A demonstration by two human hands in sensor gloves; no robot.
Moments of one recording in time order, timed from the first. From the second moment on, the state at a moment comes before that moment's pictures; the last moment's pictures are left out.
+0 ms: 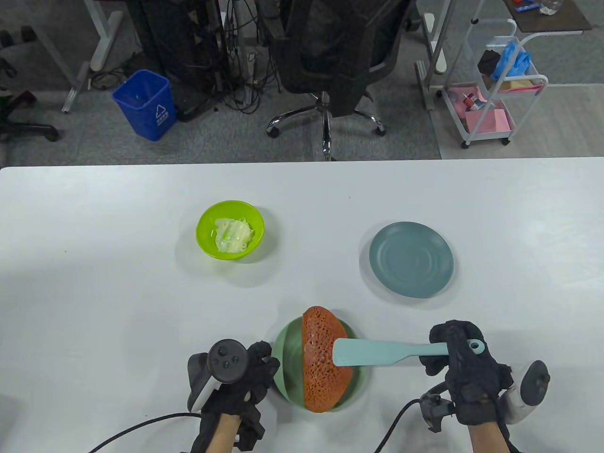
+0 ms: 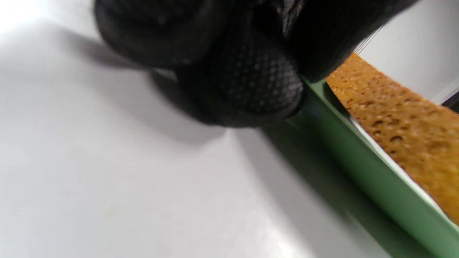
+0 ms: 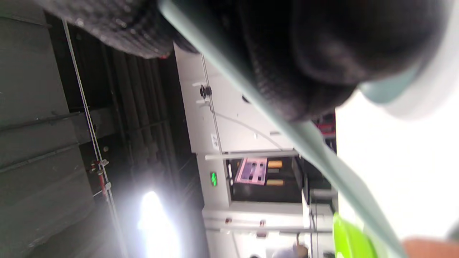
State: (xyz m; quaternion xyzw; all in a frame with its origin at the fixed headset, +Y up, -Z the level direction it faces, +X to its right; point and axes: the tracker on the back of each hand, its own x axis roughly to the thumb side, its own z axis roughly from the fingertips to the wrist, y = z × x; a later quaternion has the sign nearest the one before) left_hand -0.166 -0.783 -0.168 -0.15 -0.04 0.31 0.94; right_hand 0.264 -0.740 -0.149 0.06 -0.11 0.63 0.77
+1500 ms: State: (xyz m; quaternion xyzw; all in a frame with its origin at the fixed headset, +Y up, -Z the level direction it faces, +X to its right) left_hand -0.167 -0.783 -0.168 -0.15 -0.04 0.31 0.94; right_hand 0.278 -0.726 -0.141 0.03 -0.14 0.68 0.72
